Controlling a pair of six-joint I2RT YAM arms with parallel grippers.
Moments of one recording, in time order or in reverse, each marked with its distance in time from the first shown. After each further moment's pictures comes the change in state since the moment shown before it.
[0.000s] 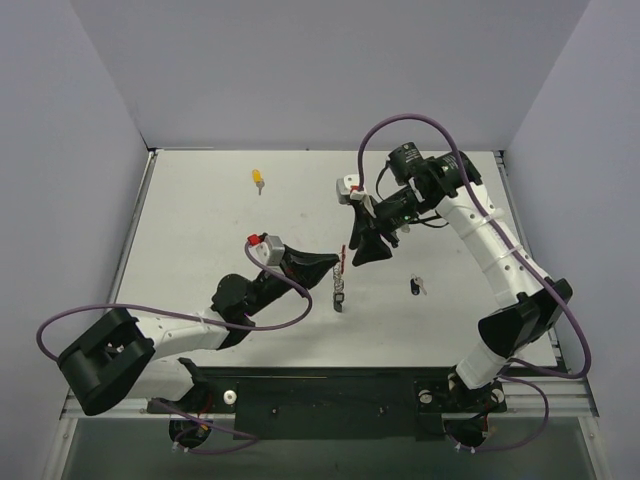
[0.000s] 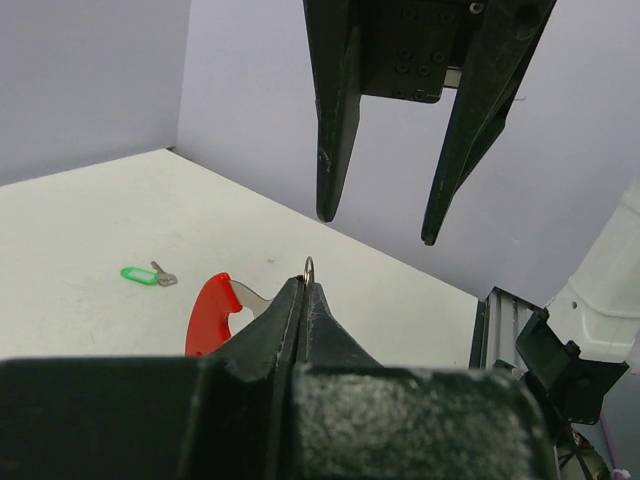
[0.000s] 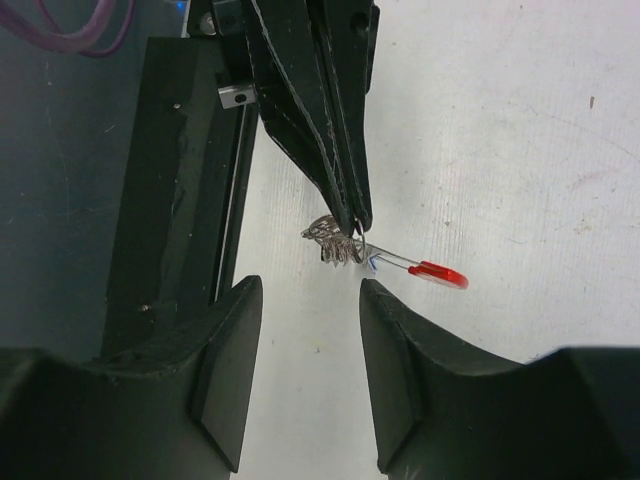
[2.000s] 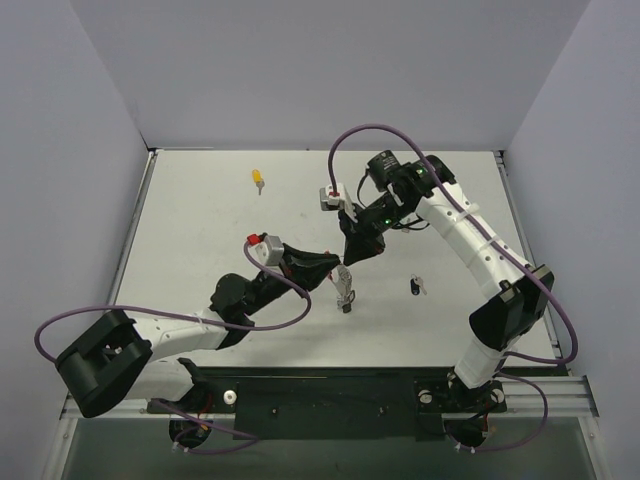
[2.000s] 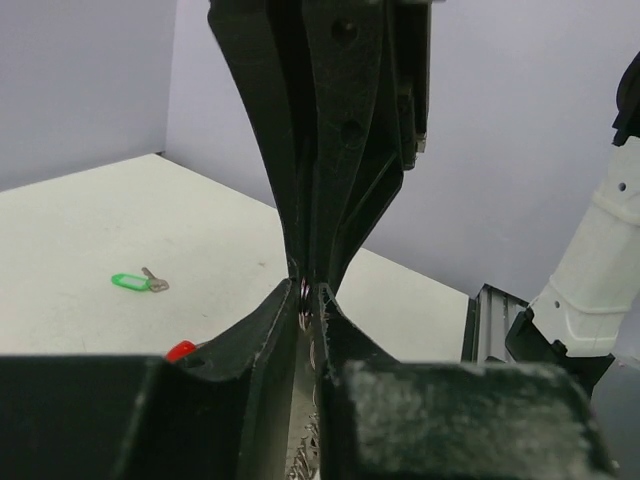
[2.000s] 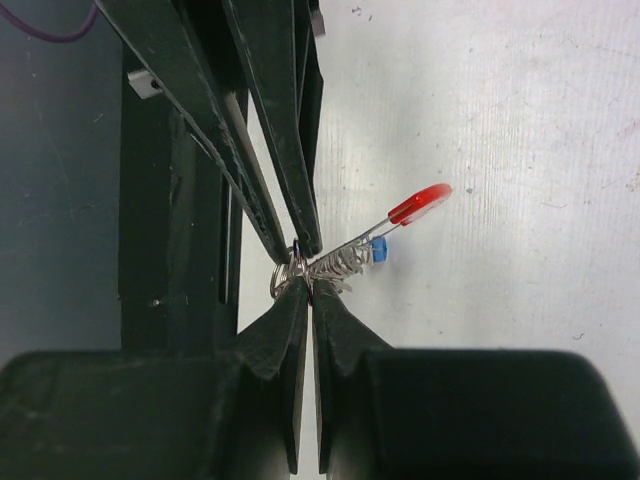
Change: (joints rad) left arm 0.001 0.002 0.002 -0.008 0.027 -0.013; right arm 0.055 0.067 -0.043 0.087 0.088 0.150
